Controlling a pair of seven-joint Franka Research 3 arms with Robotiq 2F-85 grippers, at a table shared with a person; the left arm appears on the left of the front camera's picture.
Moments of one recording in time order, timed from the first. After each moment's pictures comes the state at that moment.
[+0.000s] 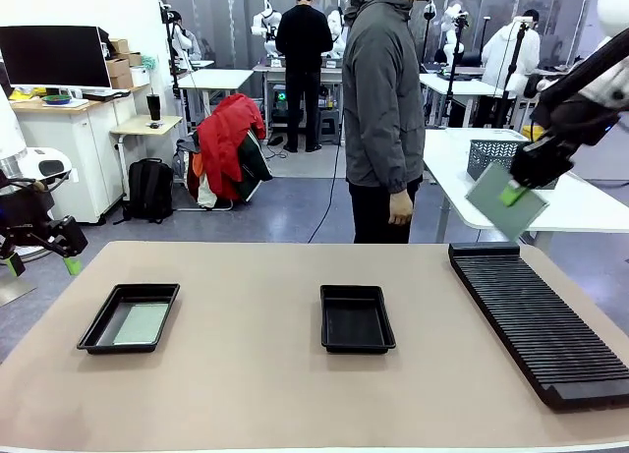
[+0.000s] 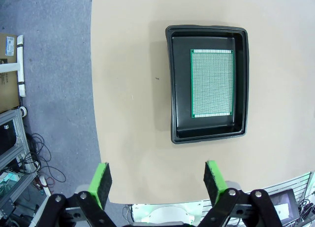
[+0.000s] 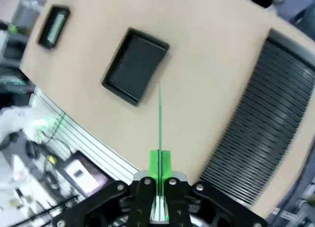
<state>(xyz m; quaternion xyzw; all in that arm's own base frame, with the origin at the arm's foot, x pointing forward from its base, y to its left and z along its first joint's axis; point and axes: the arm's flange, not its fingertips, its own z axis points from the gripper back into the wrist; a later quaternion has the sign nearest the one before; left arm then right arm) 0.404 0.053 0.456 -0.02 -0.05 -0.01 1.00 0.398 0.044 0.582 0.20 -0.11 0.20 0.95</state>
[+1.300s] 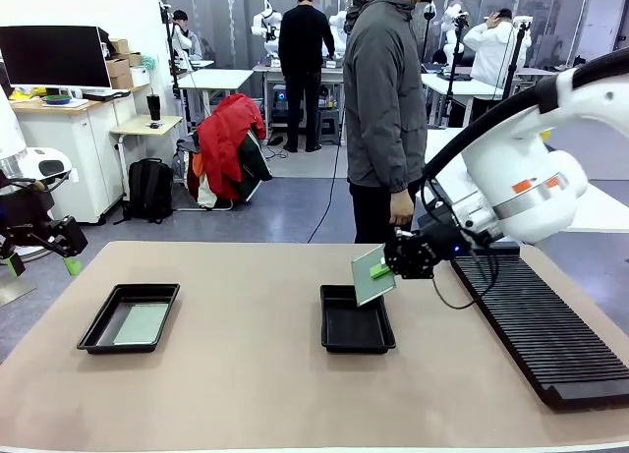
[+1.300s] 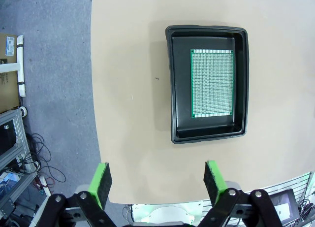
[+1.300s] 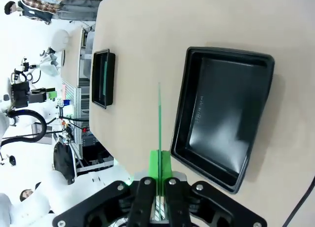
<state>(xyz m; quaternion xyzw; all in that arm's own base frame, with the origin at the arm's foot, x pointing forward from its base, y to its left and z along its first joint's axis) 0.404 0.053 0.456 -0.02 -0.05 -0.01 1.00 0.431 0.172 0.366 0.43 -0.07 0.03 0.90</state>
